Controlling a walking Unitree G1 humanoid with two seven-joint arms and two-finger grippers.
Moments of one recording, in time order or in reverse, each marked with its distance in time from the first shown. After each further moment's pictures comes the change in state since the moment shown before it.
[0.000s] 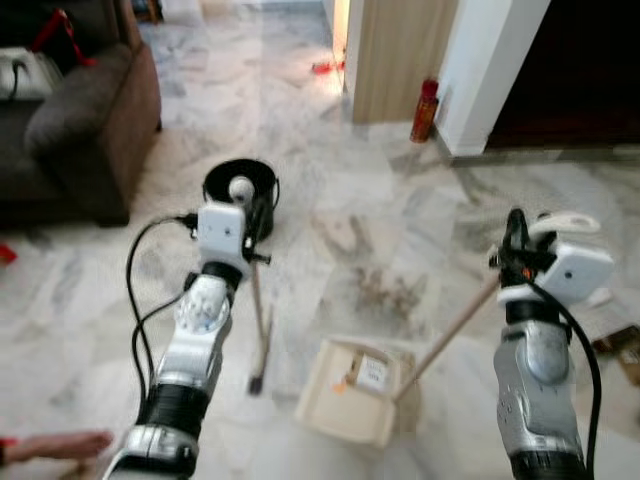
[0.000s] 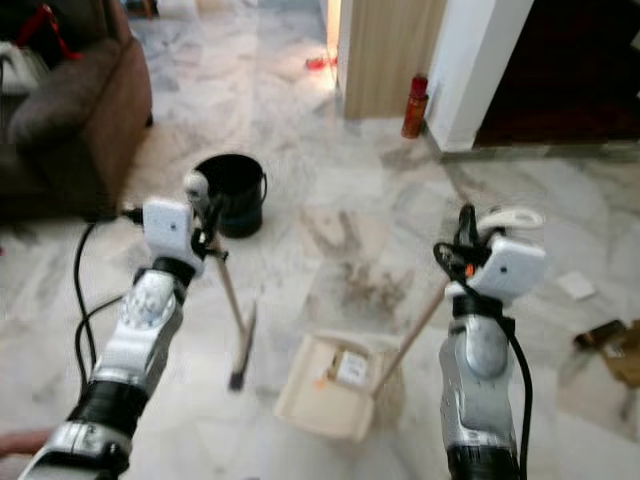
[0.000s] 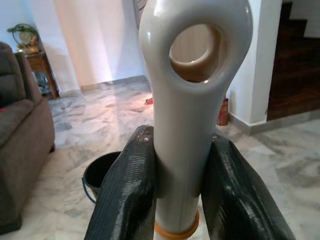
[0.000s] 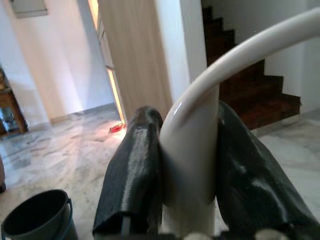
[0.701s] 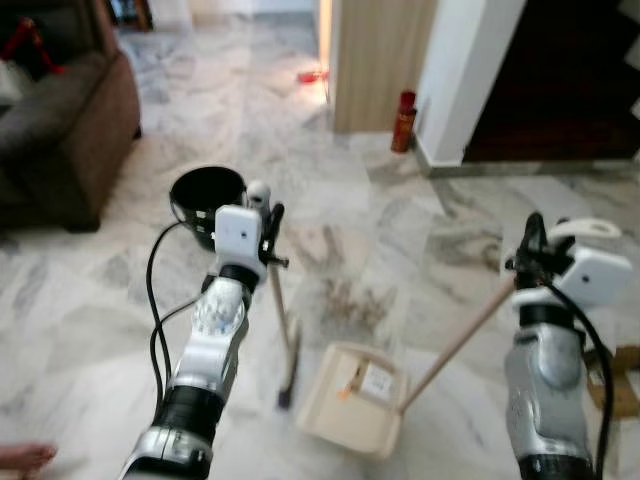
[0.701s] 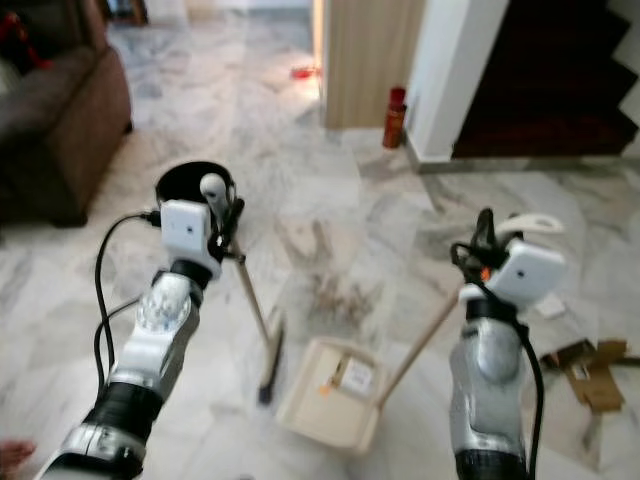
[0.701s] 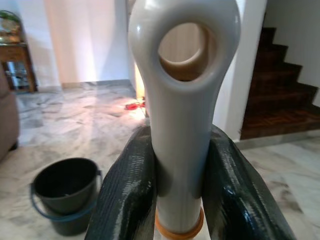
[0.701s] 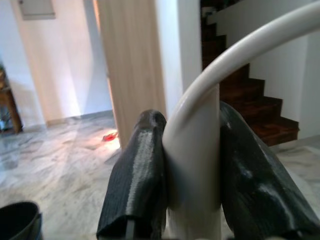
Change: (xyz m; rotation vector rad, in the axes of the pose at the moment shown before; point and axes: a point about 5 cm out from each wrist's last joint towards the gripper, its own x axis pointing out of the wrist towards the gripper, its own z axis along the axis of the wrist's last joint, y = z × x) left arm 0.000 -0.006 0.000 -0.069 -0.008 -0.013; right arm 0.001 0.003 0.001 -0.040 -0.004 0.004
